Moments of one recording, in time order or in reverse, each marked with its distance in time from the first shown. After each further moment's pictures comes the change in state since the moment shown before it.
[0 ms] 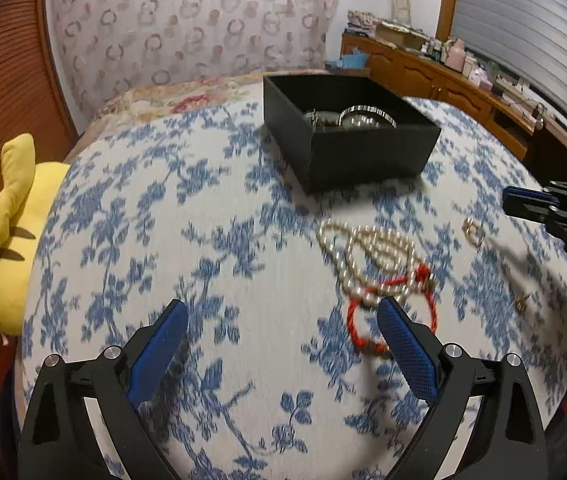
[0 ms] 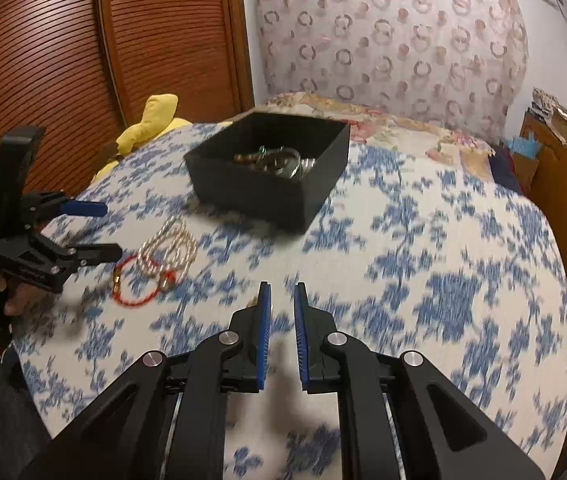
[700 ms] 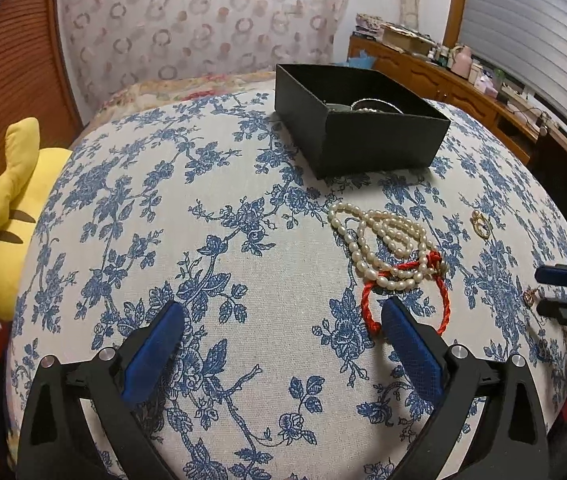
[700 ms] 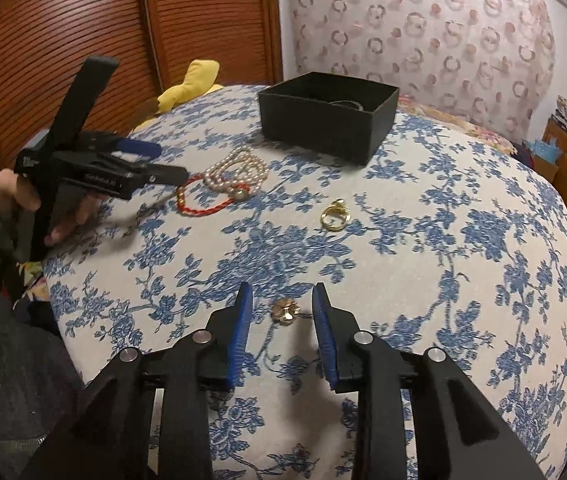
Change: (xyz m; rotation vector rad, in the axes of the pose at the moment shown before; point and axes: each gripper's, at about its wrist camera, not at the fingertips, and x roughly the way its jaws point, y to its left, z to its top) left arm 0.002 0.007 -0.013 -0.038 -0.016 -0.006; right arm -0.021 0.045 -0.052 -0.100 0.068 0.058
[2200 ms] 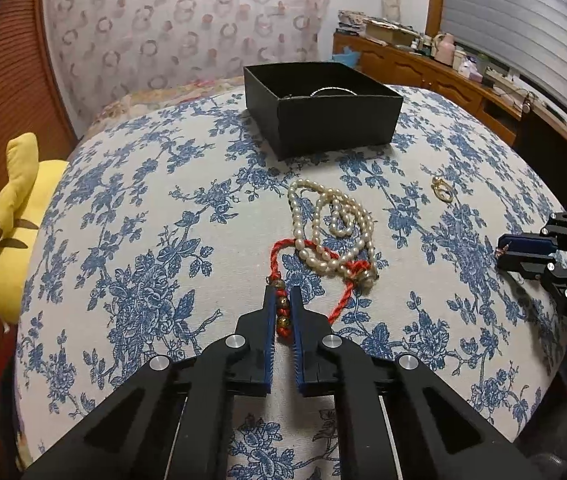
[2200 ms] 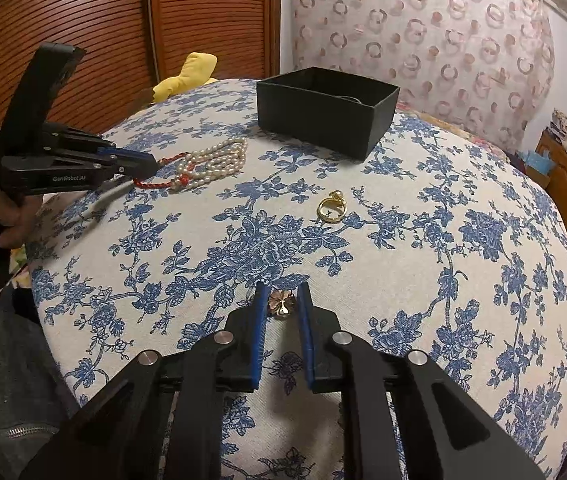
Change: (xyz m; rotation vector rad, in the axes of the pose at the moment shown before) left arm -0.024 -0.025 -0.020 0.062 -0.010 0.003; right arm 0.005 0.001 -0.006 -0.025 -0.010 -0.050
